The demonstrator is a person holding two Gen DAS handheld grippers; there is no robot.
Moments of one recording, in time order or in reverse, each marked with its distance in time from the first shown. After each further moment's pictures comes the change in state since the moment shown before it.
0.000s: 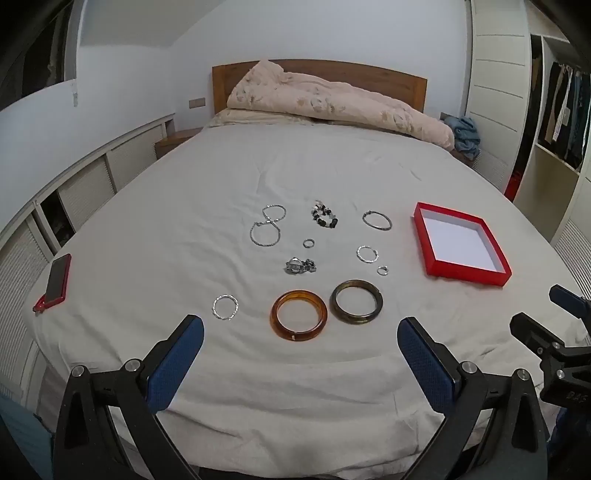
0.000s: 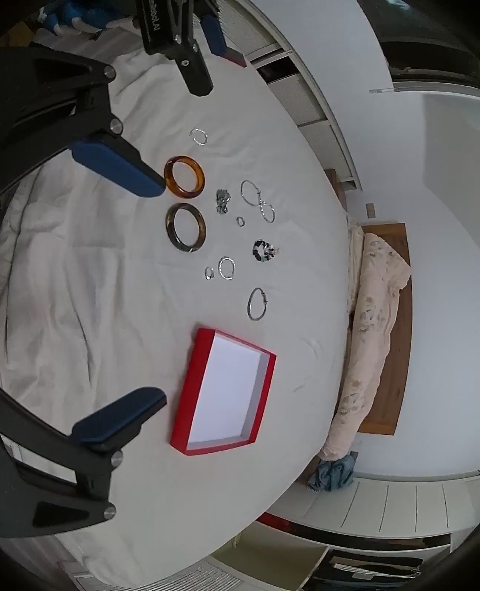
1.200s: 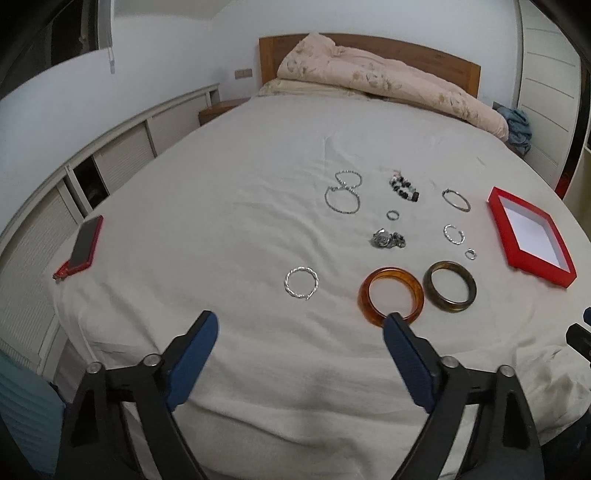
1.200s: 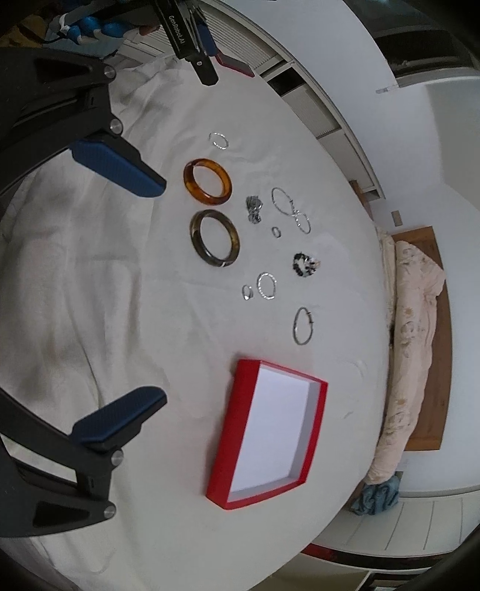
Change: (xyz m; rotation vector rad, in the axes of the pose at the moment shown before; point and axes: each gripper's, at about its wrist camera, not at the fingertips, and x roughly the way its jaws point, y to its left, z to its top) left arm 0.059 0.081 -0.021 -0.081 0.126 0.132; right arm 0.079 -0.019 -0.016 0.078 0.155 0.121
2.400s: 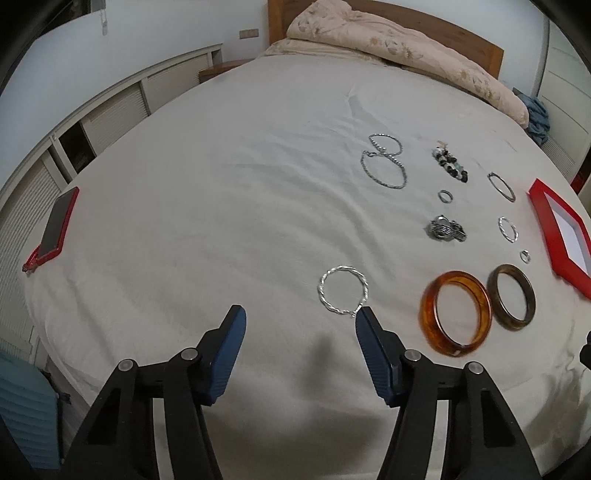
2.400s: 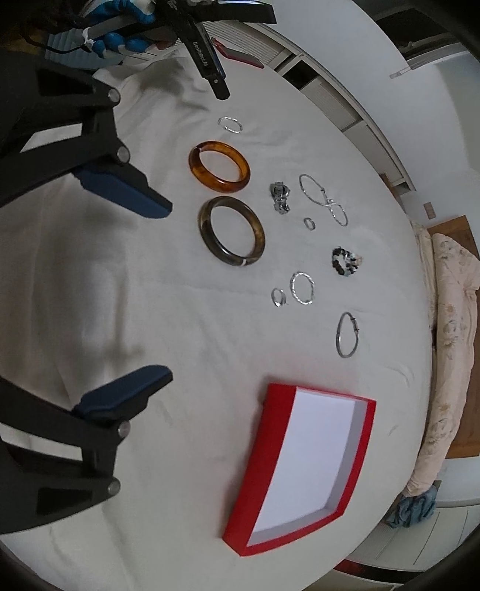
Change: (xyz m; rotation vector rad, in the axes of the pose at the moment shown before) left arm 0.084 0.044 0.017 -0.037 0.138 -0.014; right arm 0.064 -0.001 0.012 0.042 0.159 0.038
